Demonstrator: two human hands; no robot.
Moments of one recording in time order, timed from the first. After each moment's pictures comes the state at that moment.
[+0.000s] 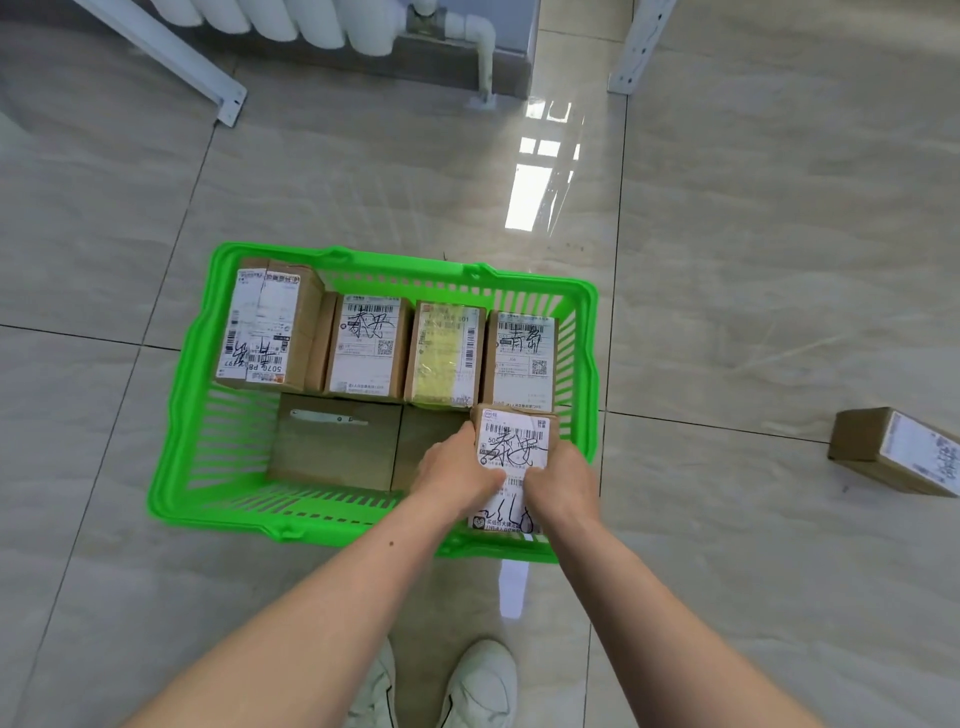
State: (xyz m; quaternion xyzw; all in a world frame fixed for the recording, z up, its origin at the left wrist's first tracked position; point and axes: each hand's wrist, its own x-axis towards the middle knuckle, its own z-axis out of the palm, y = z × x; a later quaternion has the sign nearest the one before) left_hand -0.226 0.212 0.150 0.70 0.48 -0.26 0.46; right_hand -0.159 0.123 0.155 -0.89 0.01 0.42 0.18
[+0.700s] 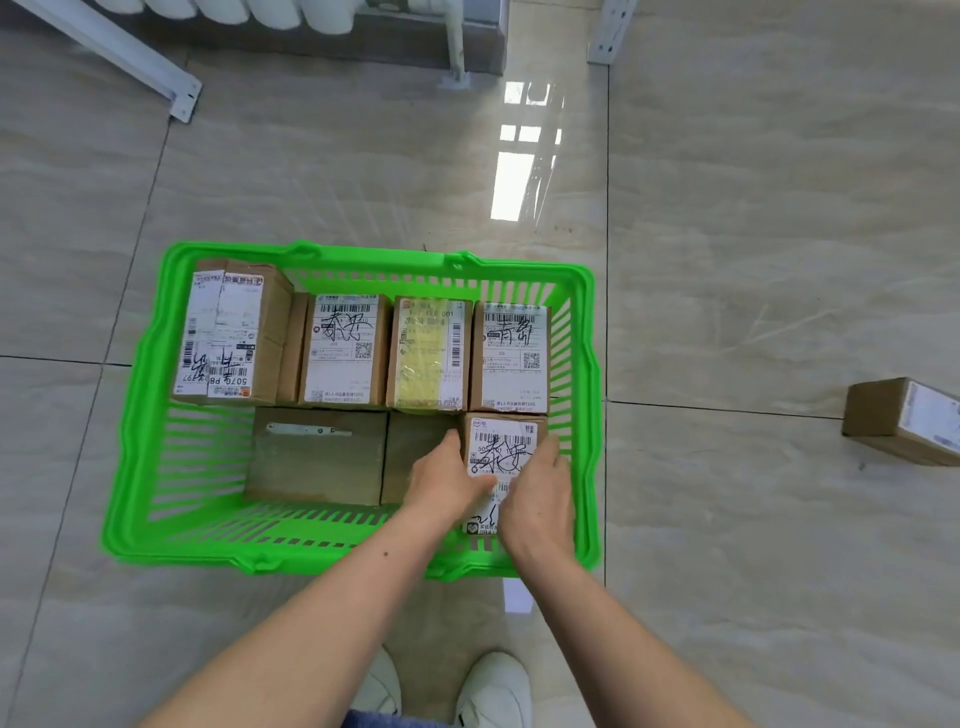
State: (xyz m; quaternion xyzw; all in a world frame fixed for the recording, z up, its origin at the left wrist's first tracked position) left_hand -0.227 0.212 0.101 0.71 0.48 -0.26 0.45; right_hand -0.187 0.126 0.115 -0.93 -0.04 0.33 0.15
